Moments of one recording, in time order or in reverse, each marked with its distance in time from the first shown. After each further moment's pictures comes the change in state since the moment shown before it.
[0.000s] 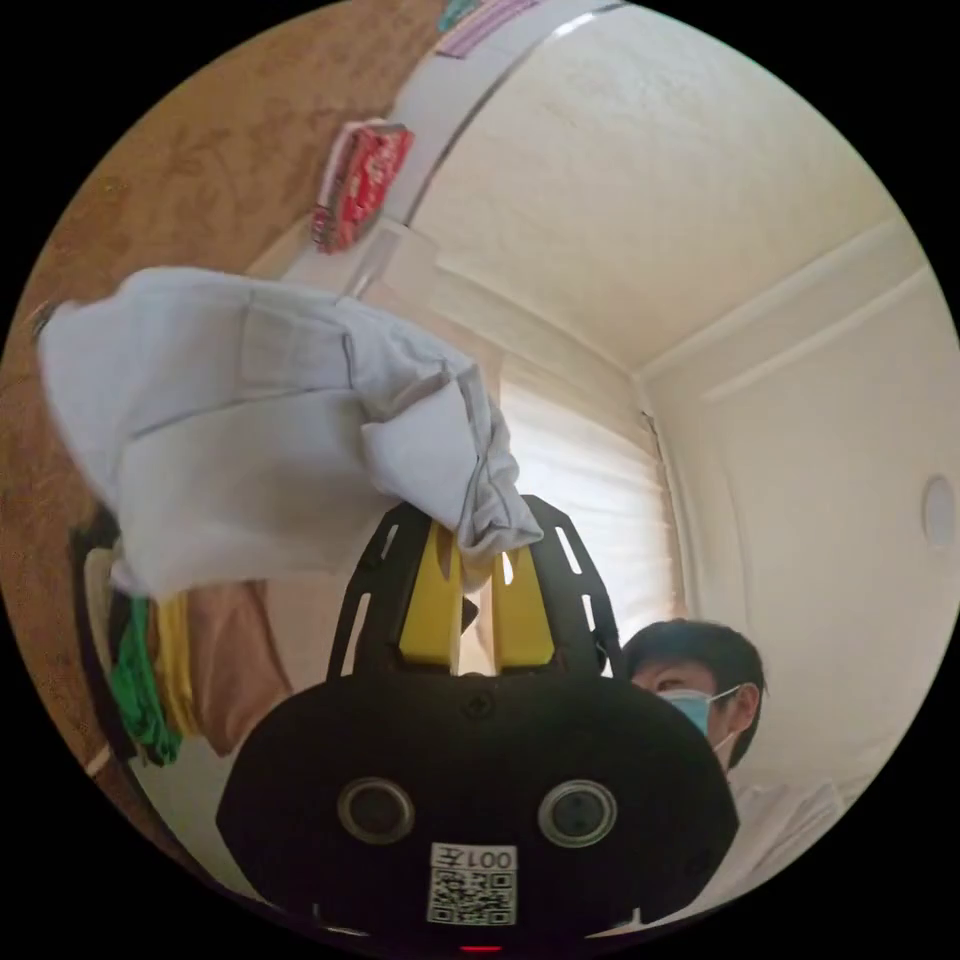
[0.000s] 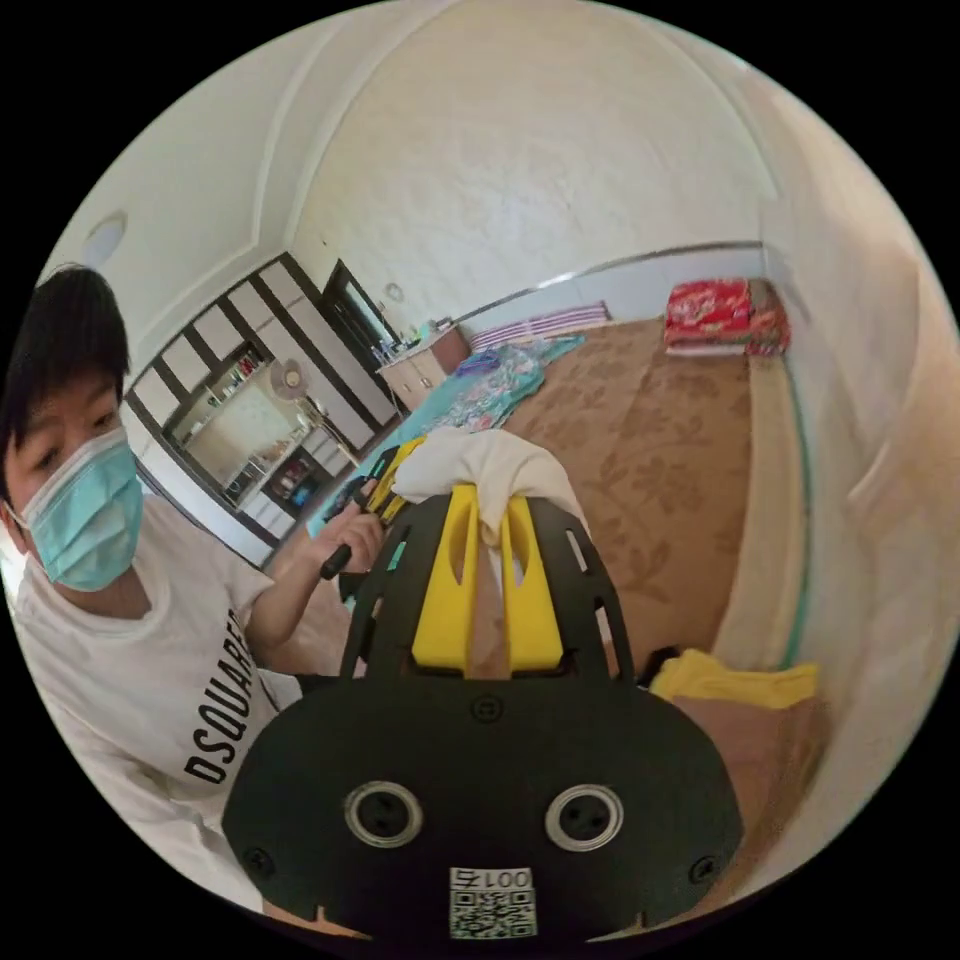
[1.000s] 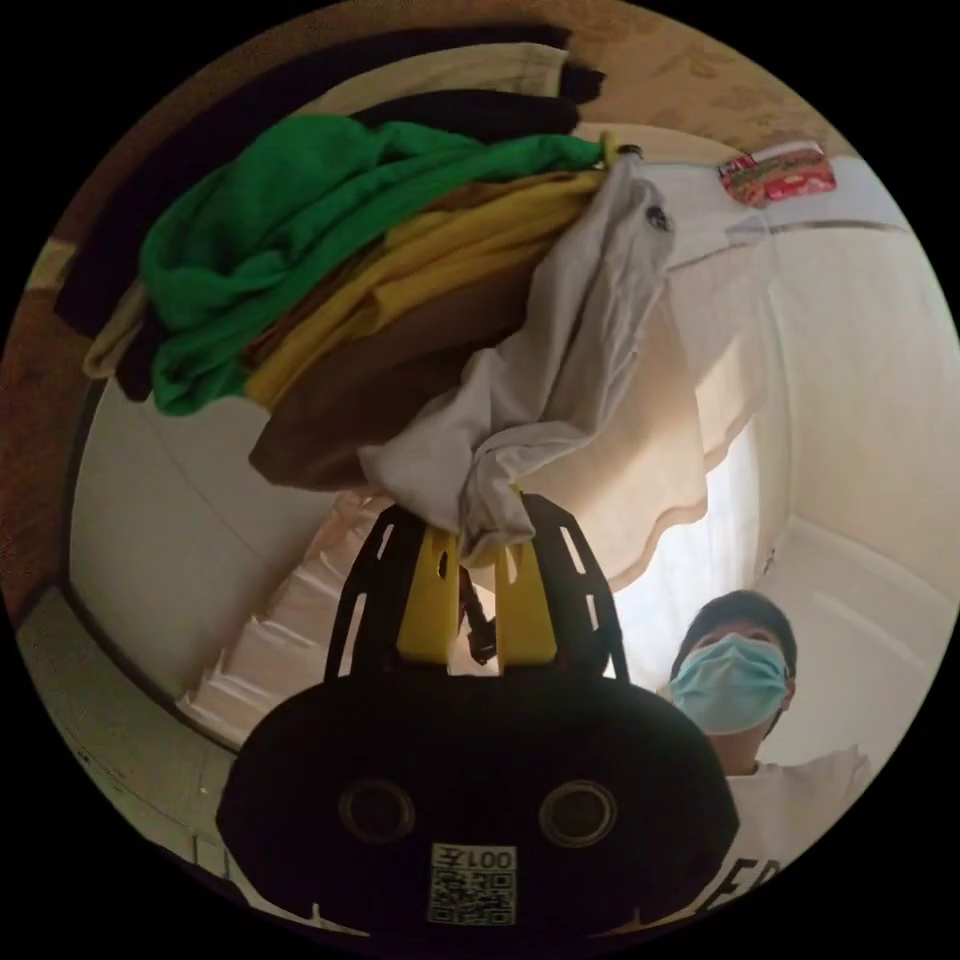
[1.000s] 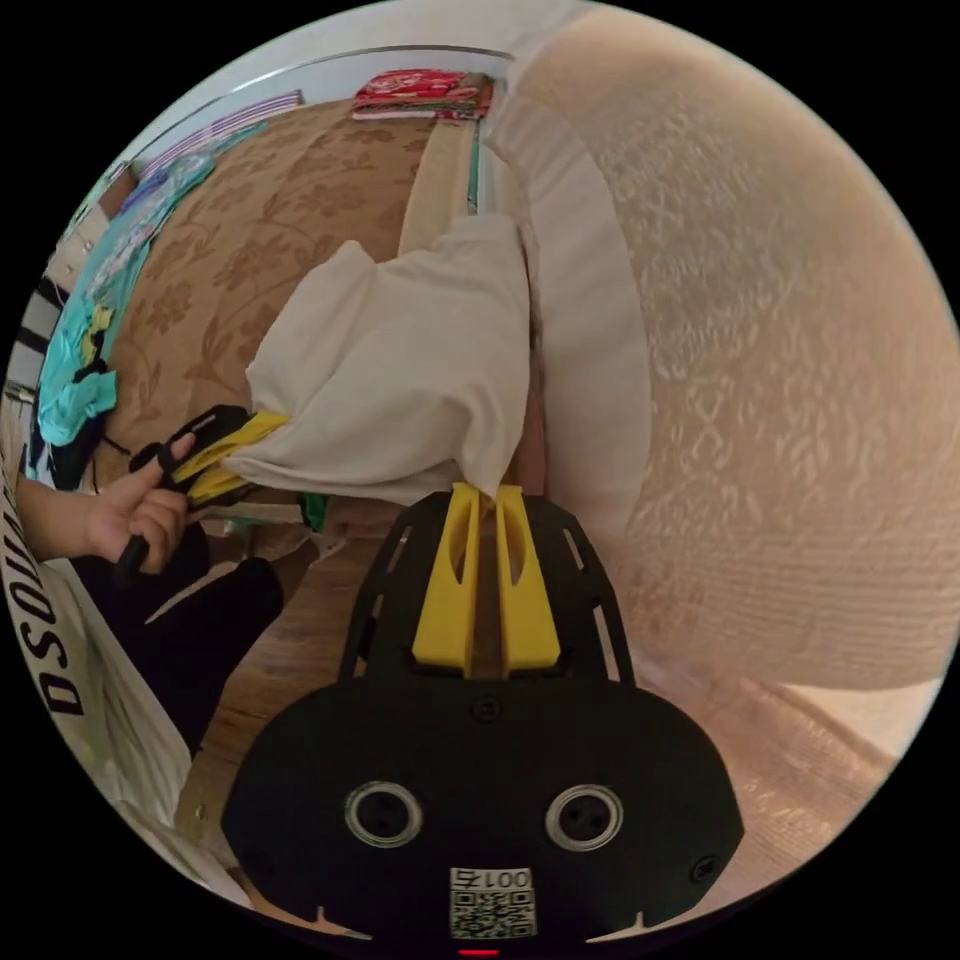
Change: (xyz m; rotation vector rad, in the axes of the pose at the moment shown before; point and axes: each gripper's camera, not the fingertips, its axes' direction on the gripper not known) left arm -0.306 0.304 0.238 -0.188 -0.232 -0.841; right arm -0.111 0.229 -0.086 -0.628 0.911 0.353
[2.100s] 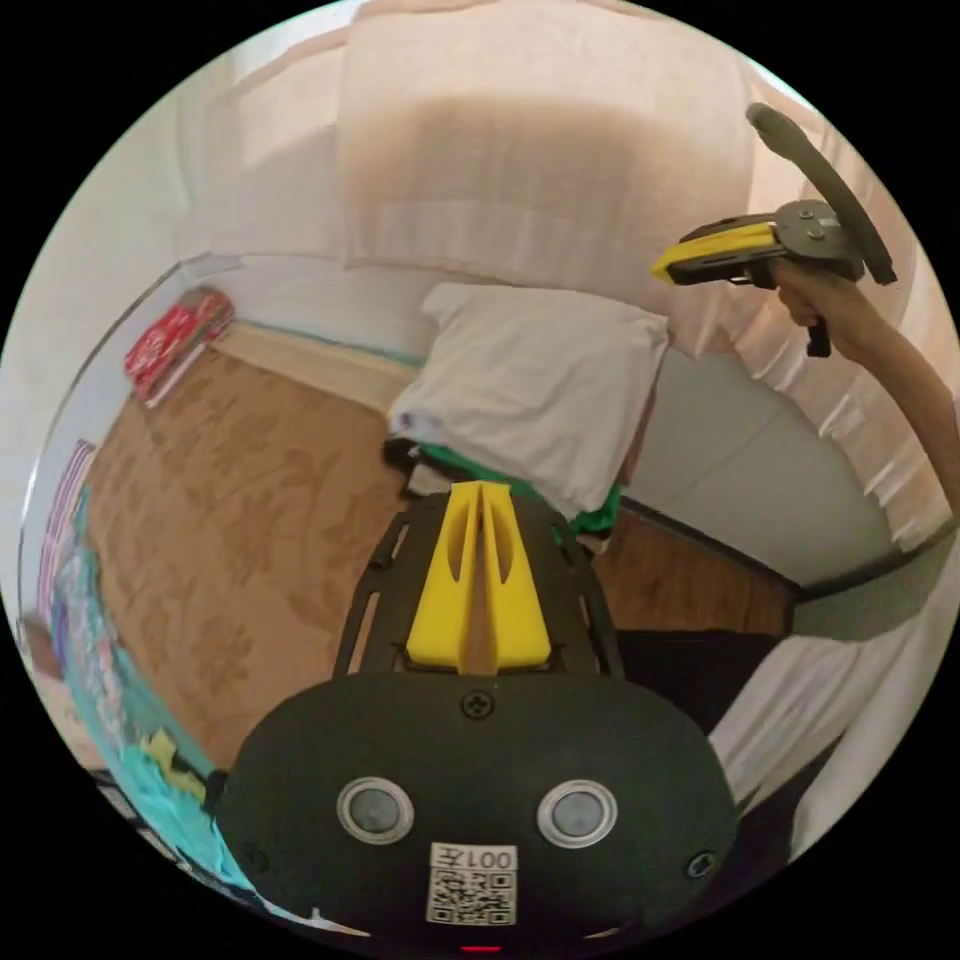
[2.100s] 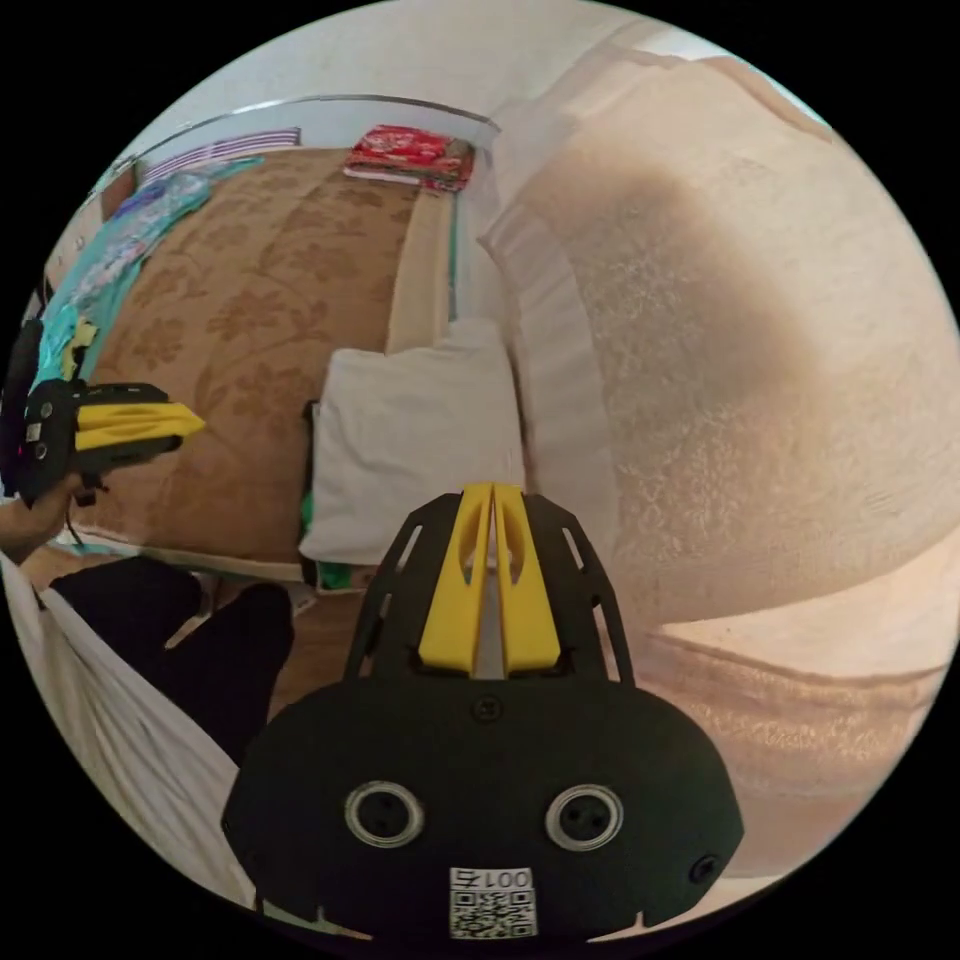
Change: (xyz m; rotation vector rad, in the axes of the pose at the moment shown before) left arm -0.082 0.486 0.236 -0.108 -1.794 1.607; right arm -0.247 0.012 -0.213 0.196 0.190 0.017
